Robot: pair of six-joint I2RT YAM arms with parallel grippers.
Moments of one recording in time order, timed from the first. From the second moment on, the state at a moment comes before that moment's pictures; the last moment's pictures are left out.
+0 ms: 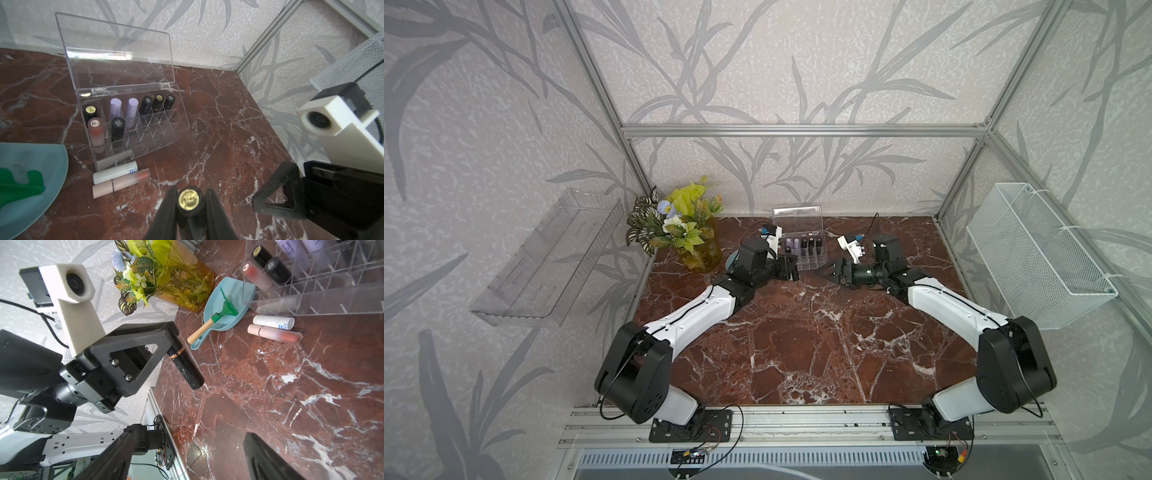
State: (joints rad) left arm -0.52 1.51 1.01 0.09 0.13 -0.41; right arm 0.37 1.50 1.00 -0.06 -0.85 0.67
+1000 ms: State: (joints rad) left arm -0.60 1.99 1.27 0.42 -0.34 -0.11; right arm 0.37 1.48 0.95 0.03 -0.88 0.70
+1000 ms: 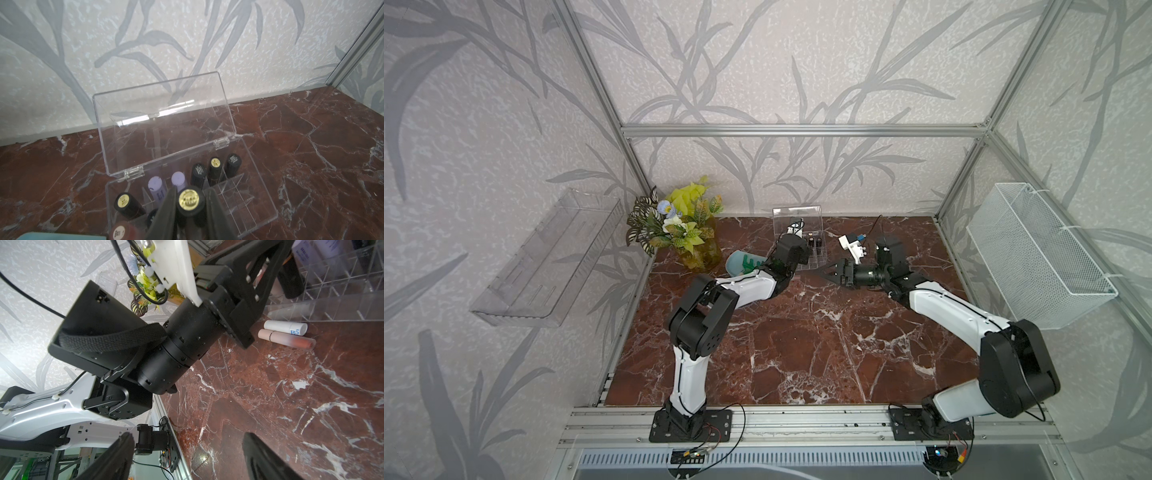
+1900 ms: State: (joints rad) left arm -0.59 2.17 1.42 0.44 -0.42 -0.09; right arm 0.36 1.52 0.92 0.09 -0.96 0.73
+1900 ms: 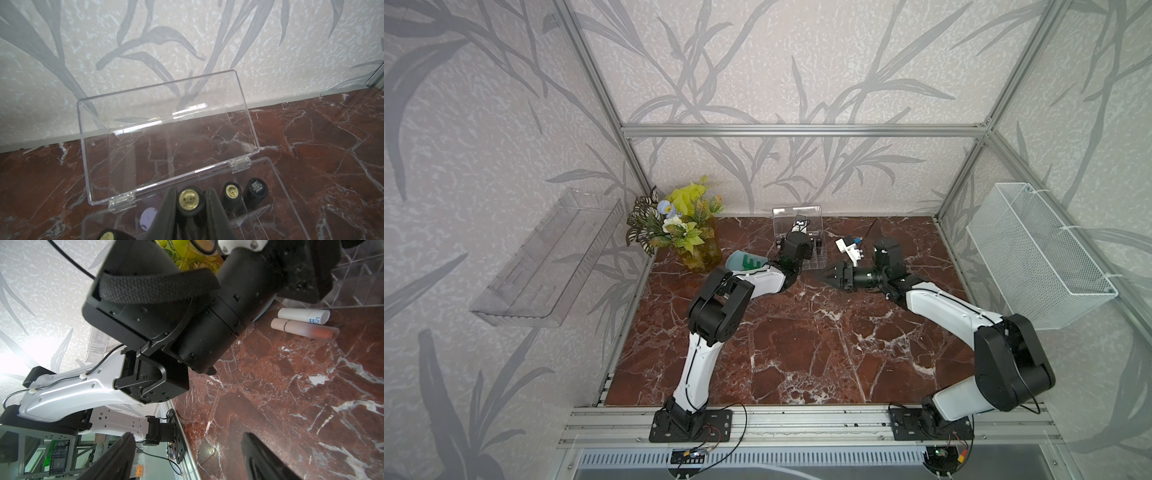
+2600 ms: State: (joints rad) left arm -0.58 2.17 1.42 0.40 -0.42 -0.12; right arm 0.36 1.52 0.91 0.10 -0.97 0.73
